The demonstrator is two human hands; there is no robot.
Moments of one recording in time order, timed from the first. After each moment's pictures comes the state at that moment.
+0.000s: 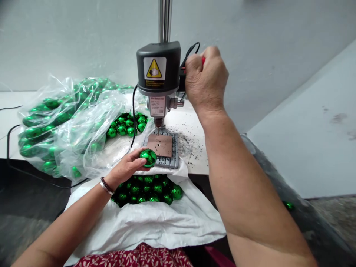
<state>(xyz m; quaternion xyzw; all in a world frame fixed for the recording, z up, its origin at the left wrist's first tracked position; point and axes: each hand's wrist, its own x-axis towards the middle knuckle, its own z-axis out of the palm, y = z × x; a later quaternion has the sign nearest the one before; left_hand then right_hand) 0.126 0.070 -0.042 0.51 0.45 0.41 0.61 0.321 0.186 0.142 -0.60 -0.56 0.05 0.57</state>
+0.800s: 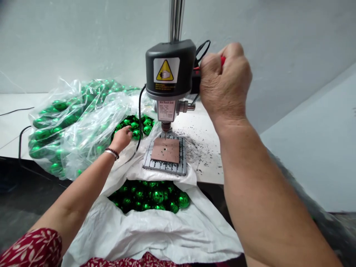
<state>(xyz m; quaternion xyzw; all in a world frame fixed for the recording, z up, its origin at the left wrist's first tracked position) 0.060 0.181 -0.031 0.60 0.76 0.23 0.10 0.323 0.187 0.139 -0.60 -0.57 0.02 0.56</state>
